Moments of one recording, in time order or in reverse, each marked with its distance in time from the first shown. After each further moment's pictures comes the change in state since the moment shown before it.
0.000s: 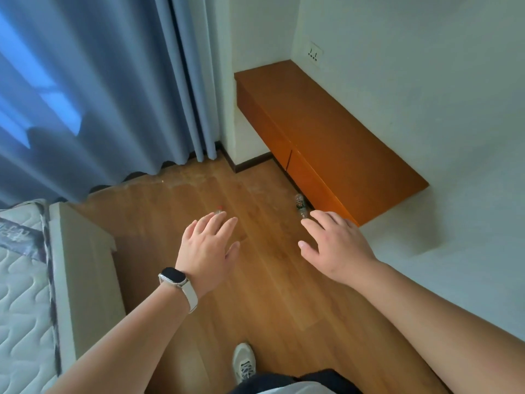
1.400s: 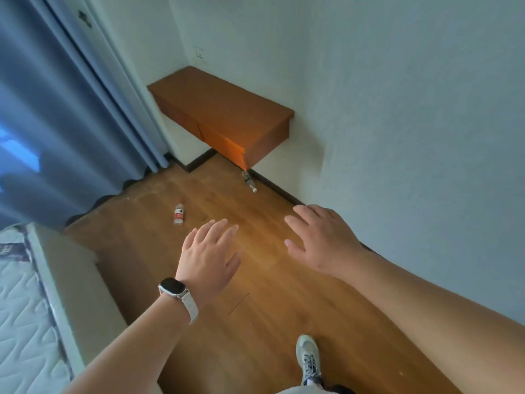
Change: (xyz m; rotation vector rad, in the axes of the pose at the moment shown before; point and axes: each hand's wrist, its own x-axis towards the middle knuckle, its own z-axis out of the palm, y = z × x) left_hand -0.337 0.326 -0.002 0.112 -0.080 0.250; right_hand -0.490 0.078 0.056 0.094 0.141 0.113
